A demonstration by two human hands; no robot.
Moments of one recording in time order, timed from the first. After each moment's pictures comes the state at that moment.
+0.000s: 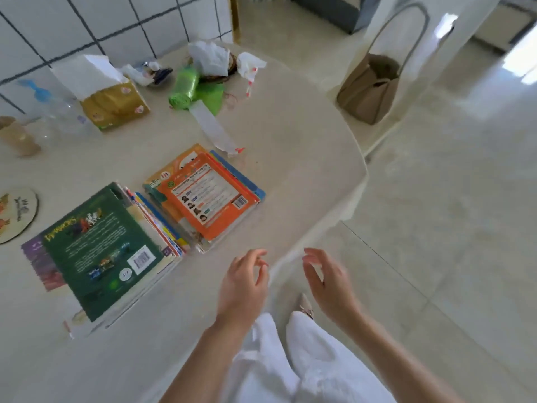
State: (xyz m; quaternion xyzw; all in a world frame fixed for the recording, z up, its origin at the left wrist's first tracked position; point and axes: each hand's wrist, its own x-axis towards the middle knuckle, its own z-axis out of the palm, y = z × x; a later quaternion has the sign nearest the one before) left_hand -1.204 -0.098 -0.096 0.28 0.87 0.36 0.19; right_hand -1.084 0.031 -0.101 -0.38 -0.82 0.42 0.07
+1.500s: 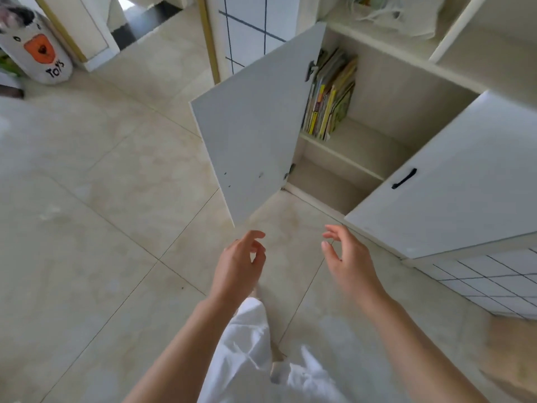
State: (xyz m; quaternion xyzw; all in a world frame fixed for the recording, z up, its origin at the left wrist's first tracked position) left_hand -0.418 0.030 -0.106 0.86 0.30 0.03 0.42; right_hand -0.308 -0.152 -0.081 -0.90 -0.18 0.18 0.35
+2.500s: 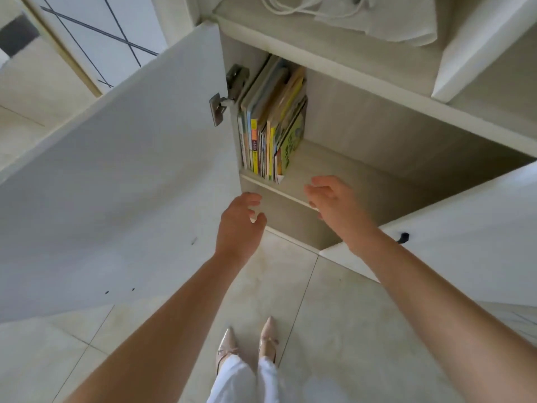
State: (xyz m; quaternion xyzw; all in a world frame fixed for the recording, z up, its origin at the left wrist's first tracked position) left_hand 0.005 0.063 -0.217 0.83 0.28 0.01 0.48; right_hand 0.086 -0.086 -0.155 -0.84 0.00 0.26 0.47
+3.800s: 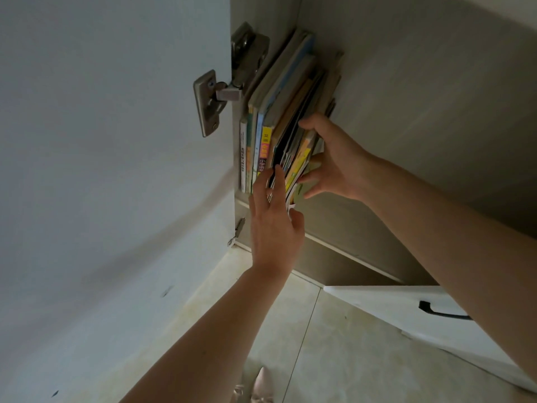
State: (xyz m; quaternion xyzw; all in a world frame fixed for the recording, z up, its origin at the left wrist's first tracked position) left_hand 0.137 0.064 -0.345 0.87 0.20 0.22 0.40; right_hand 0.255 0.014 -0.240 -0.68 0.08 0.43 0.59
